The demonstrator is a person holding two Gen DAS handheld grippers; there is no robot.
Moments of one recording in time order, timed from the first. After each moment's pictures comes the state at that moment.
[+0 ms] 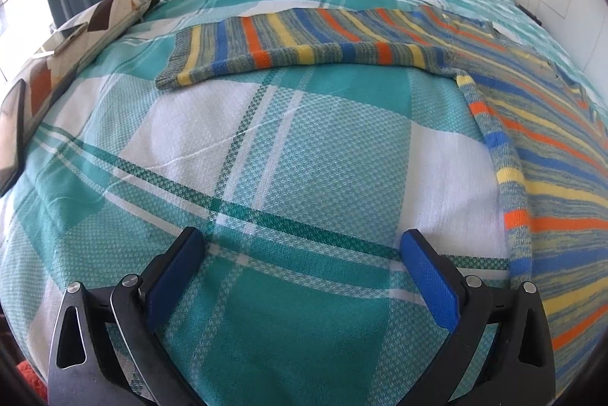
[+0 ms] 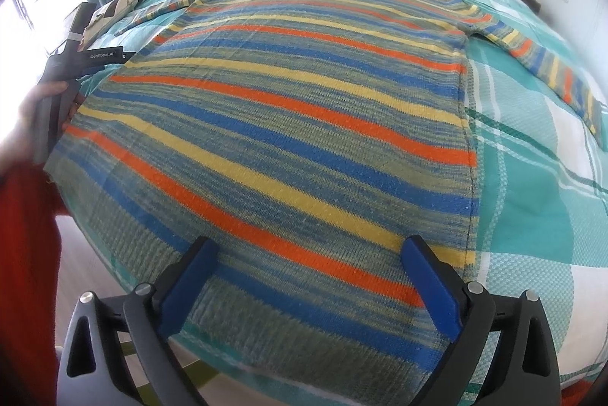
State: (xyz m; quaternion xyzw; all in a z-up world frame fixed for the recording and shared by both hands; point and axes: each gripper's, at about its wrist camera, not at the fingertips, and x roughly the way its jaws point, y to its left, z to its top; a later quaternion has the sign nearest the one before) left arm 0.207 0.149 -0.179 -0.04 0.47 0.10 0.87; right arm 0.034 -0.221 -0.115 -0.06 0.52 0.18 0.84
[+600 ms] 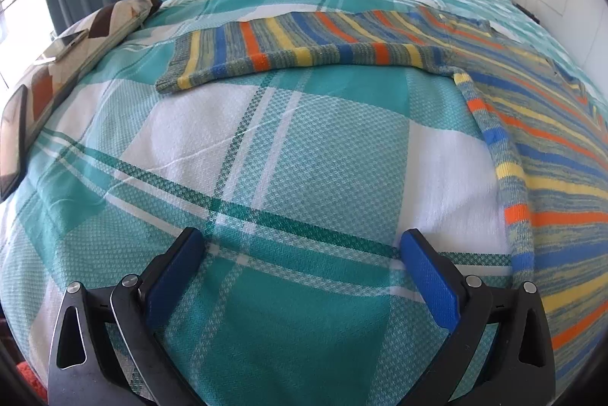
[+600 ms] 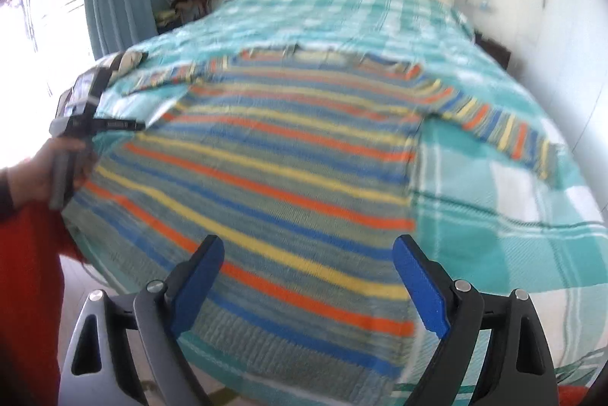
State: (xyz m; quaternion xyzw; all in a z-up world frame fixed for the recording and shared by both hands) left arm 0.204 0.144 -0.180 -0.03 0.46 0.10 0.88; right arm 0.006 -0.246 -0.045 -0.04 0.36 0.13 0.92
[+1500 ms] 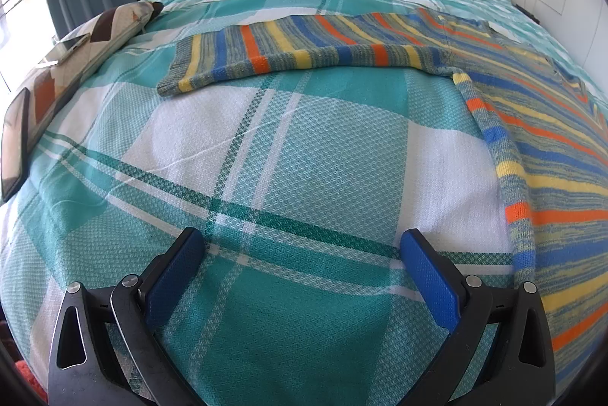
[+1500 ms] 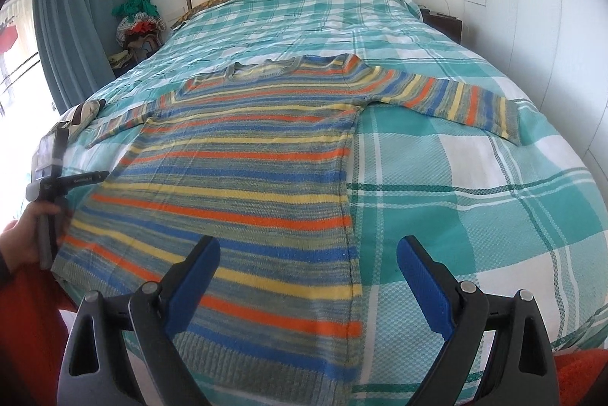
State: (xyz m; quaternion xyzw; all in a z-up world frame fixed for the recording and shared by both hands) left arm 0.201 0.142 -0.180 -0.03 0.46 0.10 0.88; right arm 0.021 -0.283 -0.058 0.03 0.39 0.08 0.91
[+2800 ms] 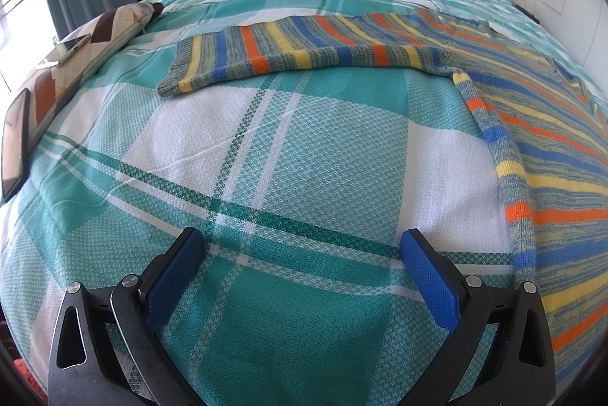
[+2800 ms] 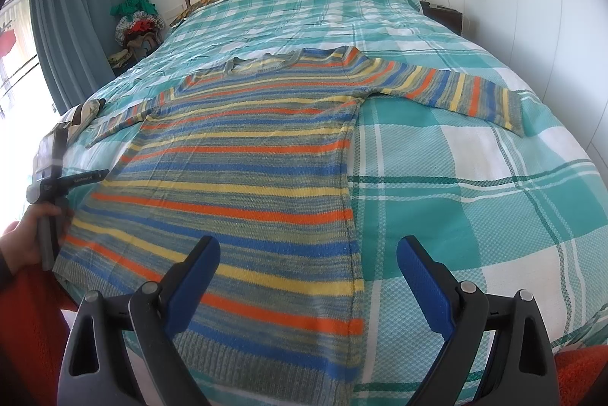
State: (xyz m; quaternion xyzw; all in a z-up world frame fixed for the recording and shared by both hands) left arm 0.200 0.141 -0.181 -0.03 0.46 0.10 0.88; right arm 0.021 -0.282 -0.064 0.04 0.40 0.08 0.91
